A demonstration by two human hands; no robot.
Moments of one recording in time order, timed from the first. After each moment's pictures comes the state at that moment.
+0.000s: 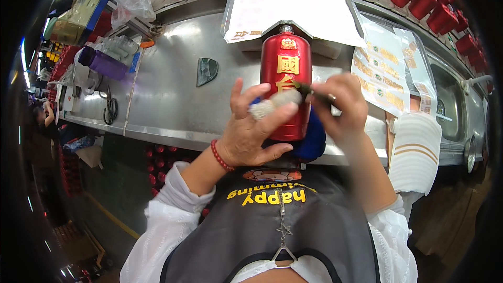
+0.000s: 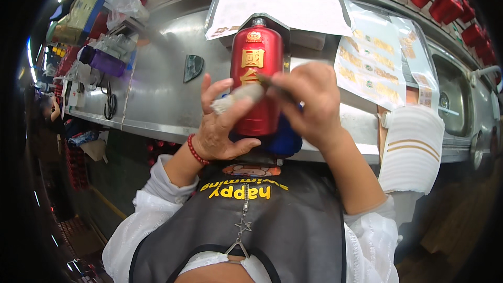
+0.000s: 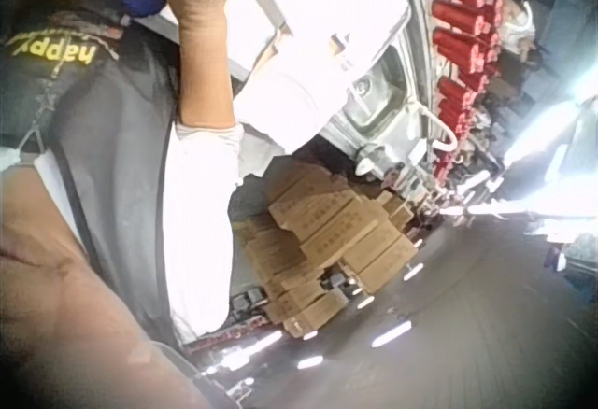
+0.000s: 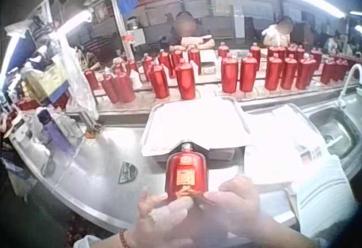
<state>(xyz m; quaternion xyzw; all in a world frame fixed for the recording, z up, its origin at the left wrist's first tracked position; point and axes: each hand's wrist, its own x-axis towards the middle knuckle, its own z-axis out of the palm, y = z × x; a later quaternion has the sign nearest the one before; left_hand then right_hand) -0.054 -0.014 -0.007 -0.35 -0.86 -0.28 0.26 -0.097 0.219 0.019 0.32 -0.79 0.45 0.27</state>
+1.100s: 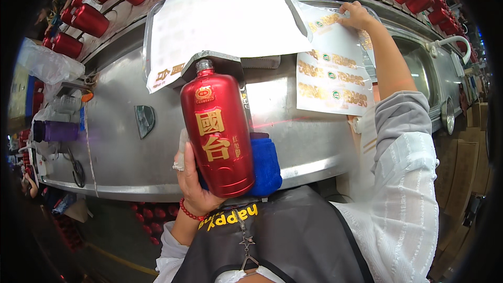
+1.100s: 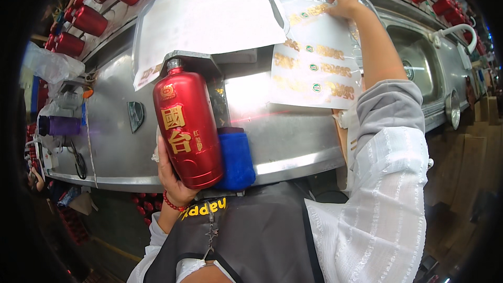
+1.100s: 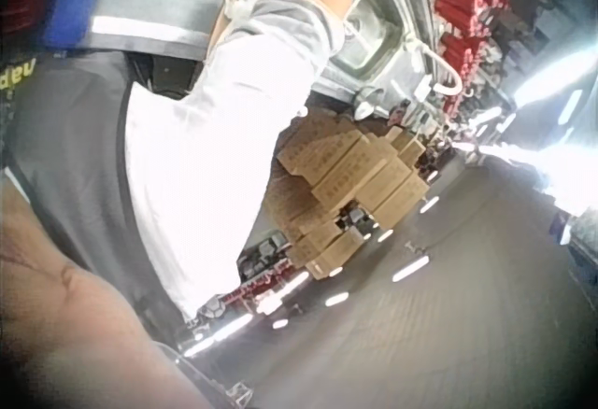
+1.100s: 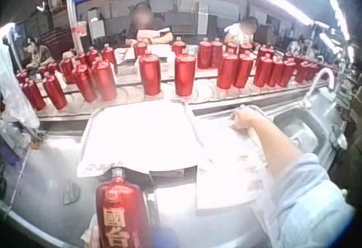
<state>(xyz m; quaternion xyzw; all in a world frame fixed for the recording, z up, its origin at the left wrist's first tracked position) -0.045 -0.012 -0.033 -0.22 -0.88 -0.38 0.18 -0.391 0.509 -0.050 -0.02 -1.00 0.01 -0.07</state>
